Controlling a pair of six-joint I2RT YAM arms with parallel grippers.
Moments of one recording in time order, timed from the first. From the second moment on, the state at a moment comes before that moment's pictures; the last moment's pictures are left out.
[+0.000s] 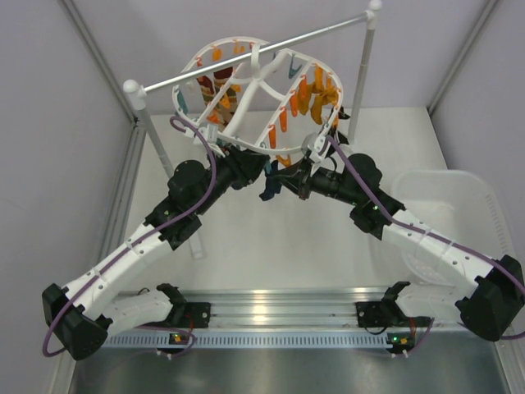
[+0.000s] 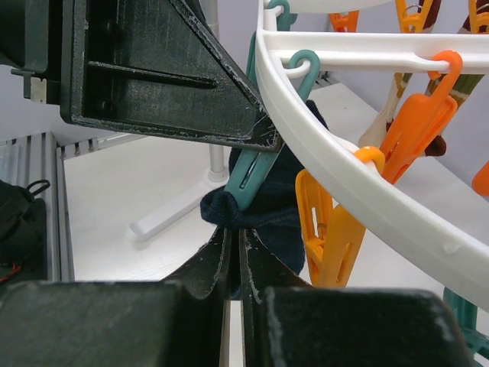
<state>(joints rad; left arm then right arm) -0.69 1.04 0.98 0.11 -0.05 -0.68 0.73 1.17 0.94 0.26 -0.44 -0.02</state>
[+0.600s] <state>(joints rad) -0.69 0.88 0.93 0.06 -0.04 -0.62 0.73 1.19 0.97 0.24 -0.40 -0.02</state>
